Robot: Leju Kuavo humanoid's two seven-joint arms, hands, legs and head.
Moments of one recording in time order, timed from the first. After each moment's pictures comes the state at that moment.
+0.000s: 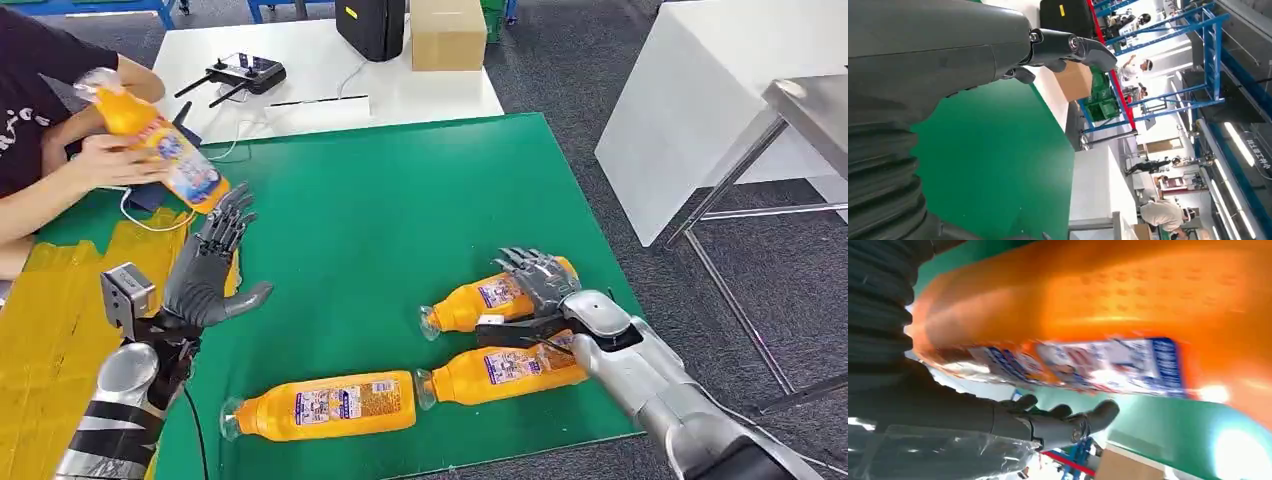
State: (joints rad) left arm -0.27 0.13 -0.14 -1.42 -0.11 -0.21 -0.38; right arm -0.60 -0.26 0.74 -0.80 0.95 -0.04 -0.16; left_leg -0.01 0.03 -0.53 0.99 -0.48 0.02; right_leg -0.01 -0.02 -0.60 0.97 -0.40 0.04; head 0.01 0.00
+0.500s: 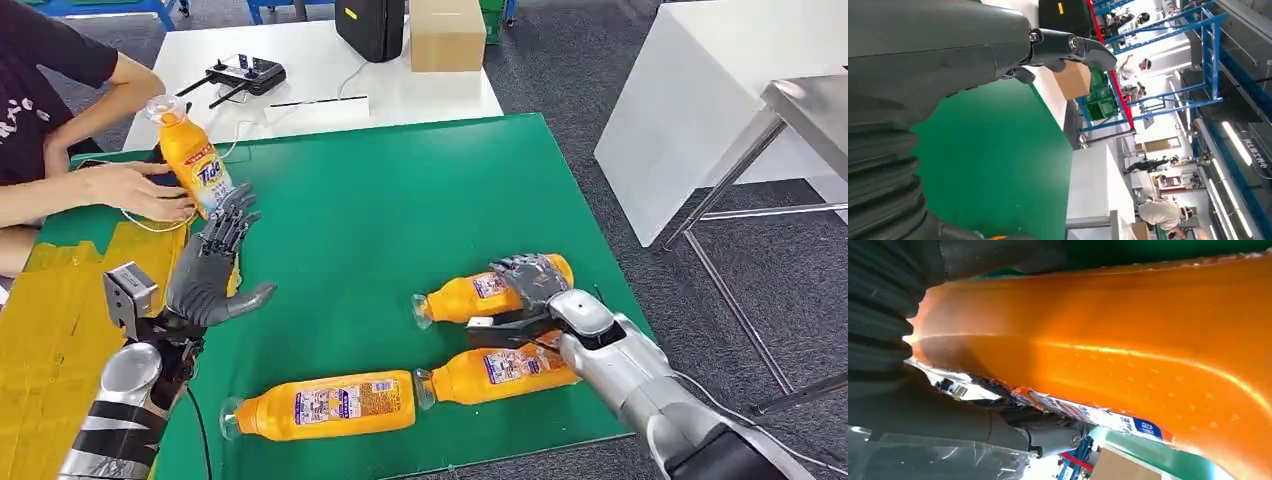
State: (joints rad) left arm -0.27 0.12 -0.14 -1.42 -0.11 -0.21 -0.38; right arm -0.64 -0.20 0.77 -0.68 1.03 -0.04 -0.13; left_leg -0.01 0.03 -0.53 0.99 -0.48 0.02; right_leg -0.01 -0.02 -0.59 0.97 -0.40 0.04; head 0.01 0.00
